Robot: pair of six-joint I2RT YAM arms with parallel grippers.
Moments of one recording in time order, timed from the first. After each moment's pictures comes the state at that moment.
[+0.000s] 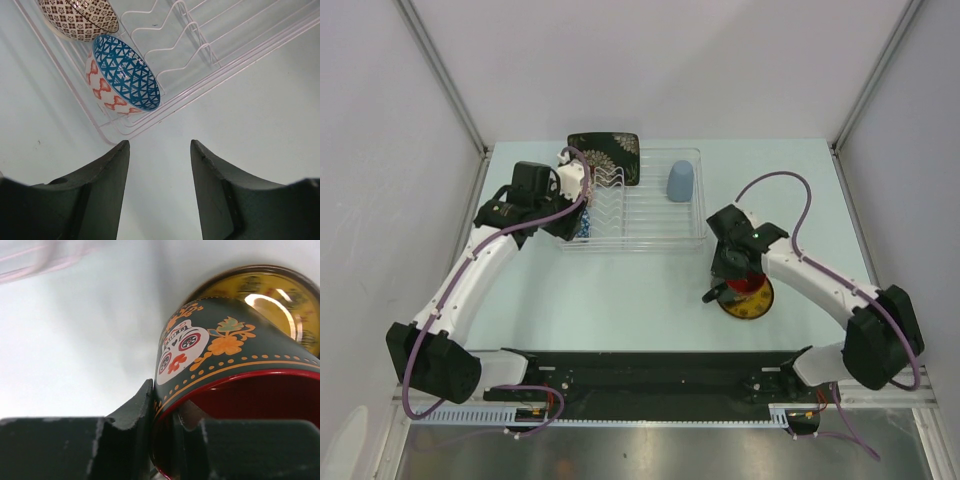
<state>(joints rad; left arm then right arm) -0.29 1.28 1.24 -0.76 0.13 0.25 0.59 1.41 1.02 -0.79 0.19 0.80</state>
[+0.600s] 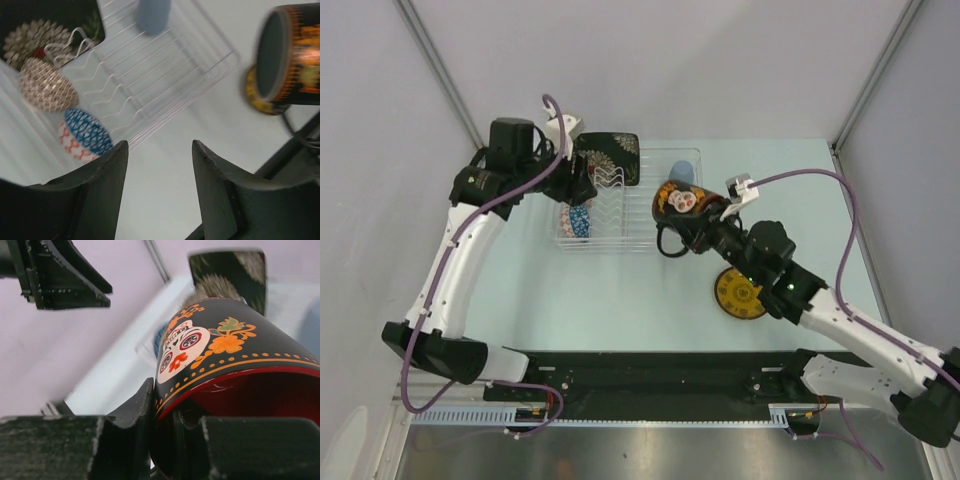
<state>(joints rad) -0.29 1.37 1.63 -0.91 0.35 0.11 0.83 0.94 0.85 0.10 0.12 0.44</state>
